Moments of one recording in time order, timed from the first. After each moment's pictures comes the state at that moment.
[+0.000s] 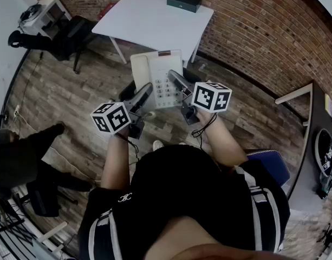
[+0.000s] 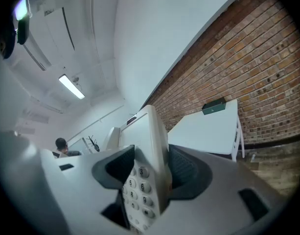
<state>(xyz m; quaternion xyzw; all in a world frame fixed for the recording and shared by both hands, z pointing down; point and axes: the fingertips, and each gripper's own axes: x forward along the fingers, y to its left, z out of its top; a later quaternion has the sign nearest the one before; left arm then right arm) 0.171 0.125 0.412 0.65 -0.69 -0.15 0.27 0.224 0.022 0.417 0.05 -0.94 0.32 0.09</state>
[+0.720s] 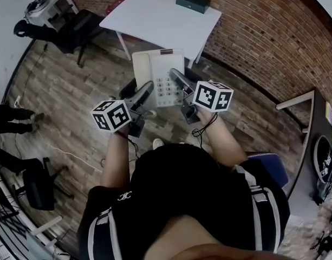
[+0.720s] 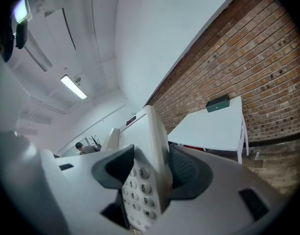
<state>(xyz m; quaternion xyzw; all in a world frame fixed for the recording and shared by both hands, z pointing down) 0.169 0.140 0.408 0.64 -0.70 -0.15 0.27 0.219 0.034 0.414 0.04 -0.94 0.32 0.09</state>
